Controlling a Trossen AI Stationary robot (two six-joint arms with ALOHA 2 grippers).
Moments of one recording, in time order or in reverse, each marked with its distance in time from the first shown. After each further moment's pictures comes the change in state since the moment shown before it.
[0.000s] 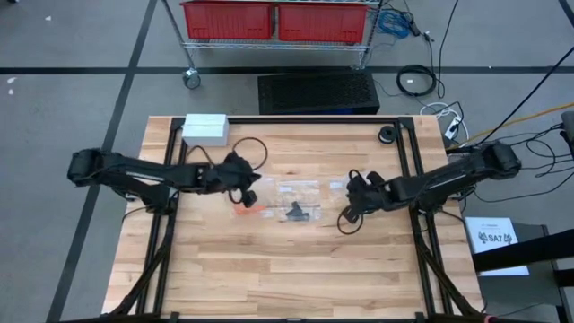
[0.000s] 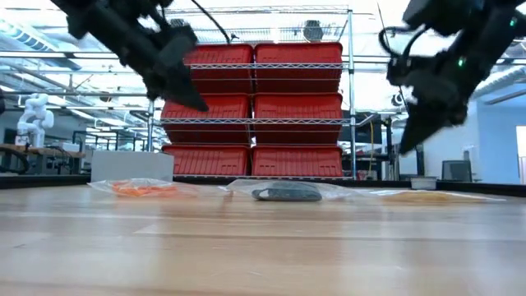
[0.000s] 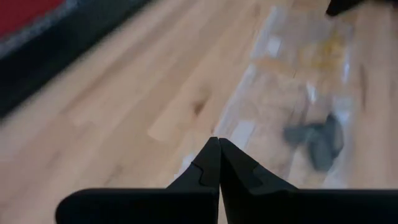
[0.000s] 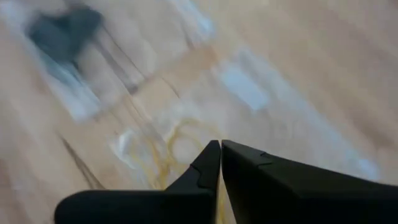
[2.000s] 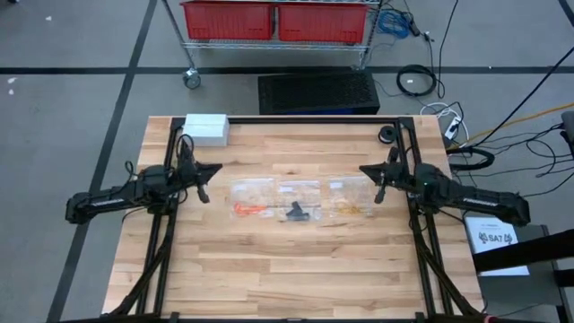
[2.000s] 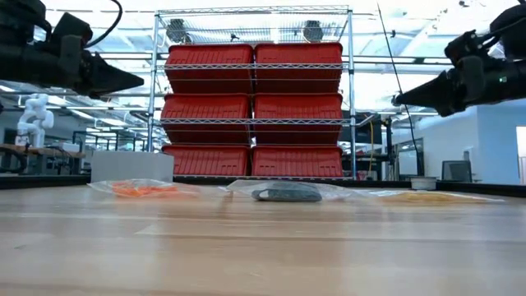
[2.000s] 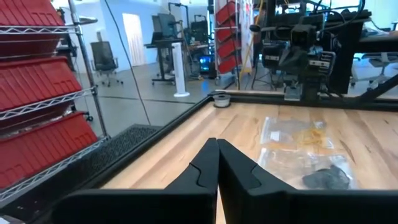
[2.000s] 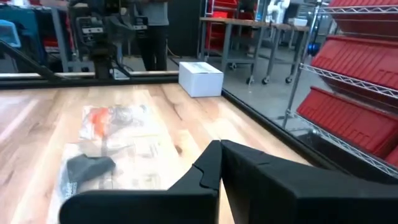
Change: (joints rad) left arm 0.145 -1.137 -0.602 0.066 0.126 0.347; right arm -0.460 -1.054 -0.590 0.552 -0.316 -0.799
